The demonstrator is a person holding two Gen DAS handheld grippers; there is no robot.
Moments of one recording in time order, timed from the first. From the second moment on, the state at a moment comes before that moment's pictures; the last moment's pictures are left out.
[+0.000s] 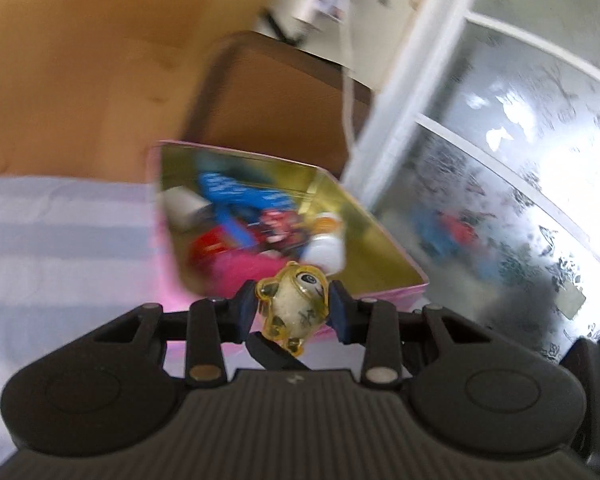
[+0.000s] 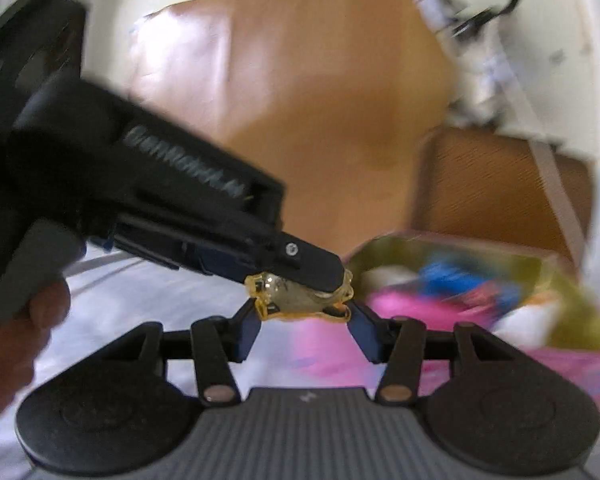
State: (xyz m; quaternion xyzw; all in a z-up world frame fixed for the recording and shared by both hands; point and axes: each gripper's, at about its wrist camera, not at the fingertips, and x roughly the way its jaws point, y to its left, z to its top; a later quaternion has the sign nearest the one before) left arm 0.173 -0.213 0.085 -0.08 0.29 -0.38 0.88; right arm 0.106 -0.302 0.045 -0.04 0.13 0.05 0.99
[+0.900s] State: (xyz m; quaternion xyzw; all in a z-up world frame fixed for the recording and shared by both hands) left arm 0.135 -0.193 0.081 0.01 0.25 -0.18 0.95; right arm 0.129 -0.417 0.023 0.08 0.11 -0.08 0.99
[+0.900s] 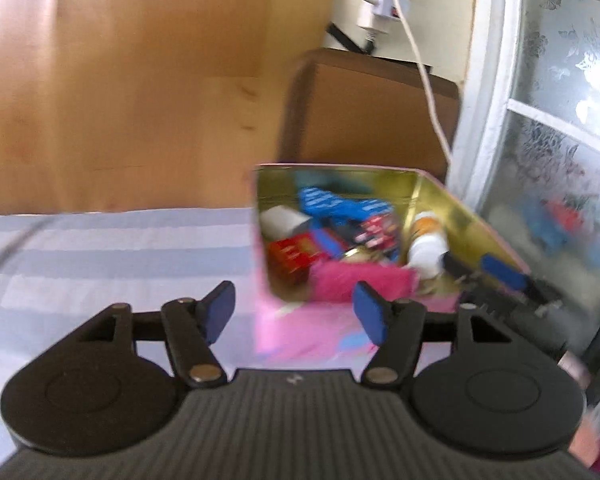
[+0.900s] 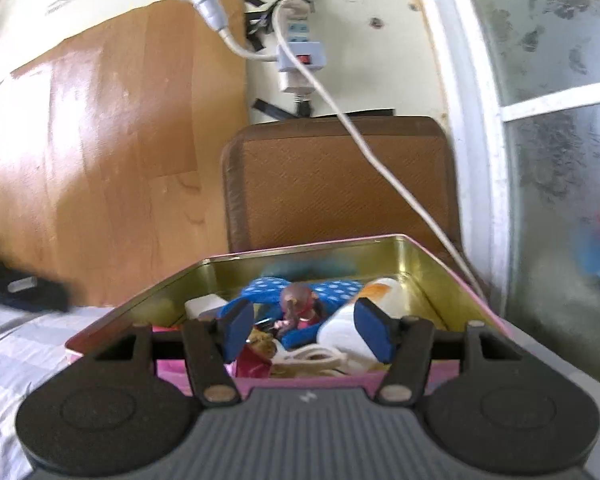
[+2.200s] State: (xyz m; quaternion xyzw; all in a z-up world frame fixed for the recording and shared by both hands) left arm -0.034 -0.109 0.069 0.03 0.23 -0.08 0.97; right arm -0.099 -0.289 0.077 0.17 0.22 -0.09 0.96
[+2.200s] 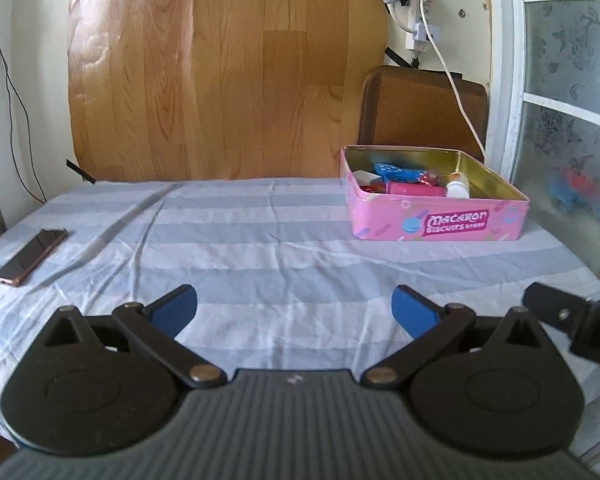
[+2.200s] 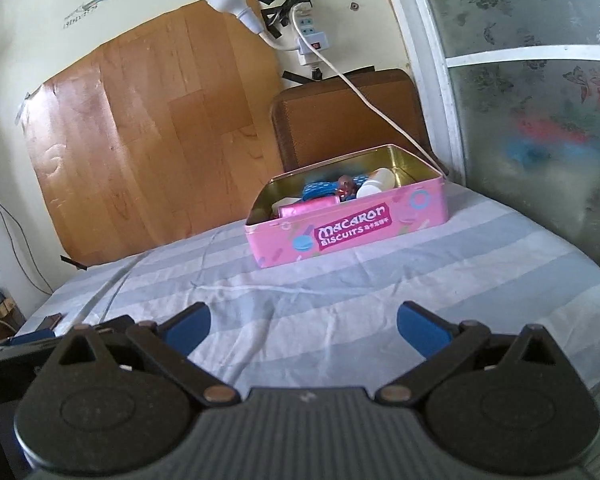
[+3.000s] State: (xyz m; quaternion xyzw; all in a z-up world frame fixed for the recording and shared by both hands) left arm -0.039 -0.113 0.070 0.04 0.25 -0.04 0.97; right arm -0.099 -0.278 0.068 0.15 0.22 -0.08 0.96
